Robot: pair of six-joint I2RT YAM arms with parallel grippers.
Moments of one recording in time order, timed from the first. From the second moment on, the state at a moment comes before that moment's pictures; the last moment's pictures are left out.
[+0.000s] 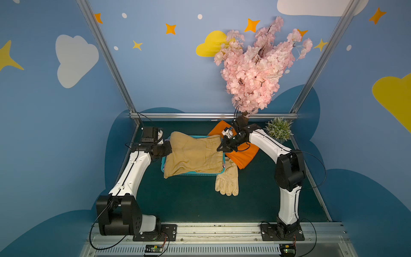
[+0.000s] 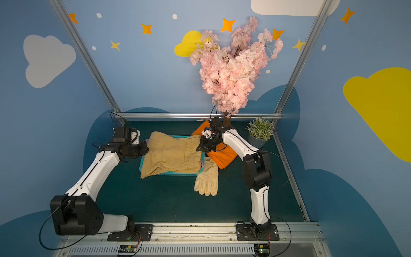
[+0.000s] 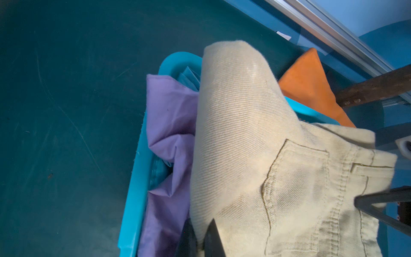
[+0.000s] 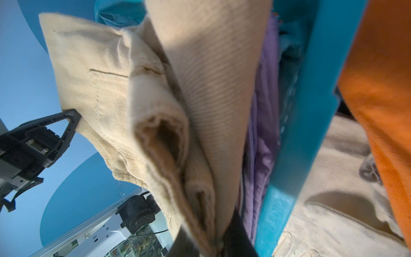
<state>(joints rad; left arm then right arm) 0.03 1.41 1.19 -0.71 0.23 -0.34 0.50 2.05 1.79 -0.88 -0.68 0.52</state>
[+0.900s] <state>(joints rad) 0.09 1.60 1.26 -0.75 0.27 -0.29 0.50 2.14 1.83 -0.84 -0.66 0.54</state>
